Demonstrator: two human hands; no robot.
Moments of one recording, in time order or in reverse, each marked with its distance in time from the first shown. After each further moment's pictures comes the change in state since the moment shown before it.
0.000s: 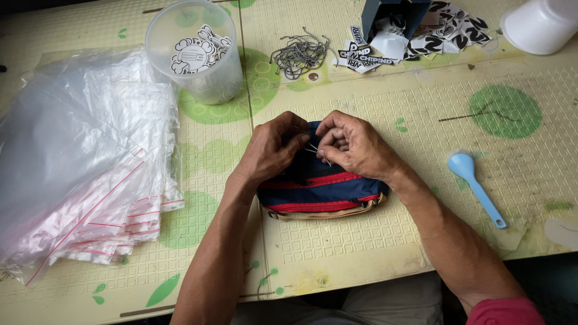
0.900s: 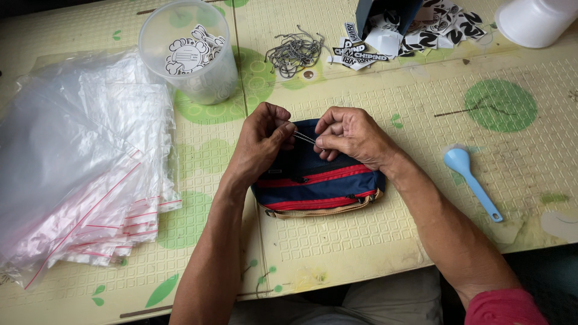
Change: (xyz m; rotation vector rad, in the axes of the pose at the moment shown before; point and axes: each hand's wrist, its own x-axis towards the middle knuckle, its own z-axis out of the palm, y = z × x) left_hand 0.005 -0.027 0.010 -0.525 0.110 -0.143; right_hand 0.005 -0.003 -0.003 0.238 0.048 0.122
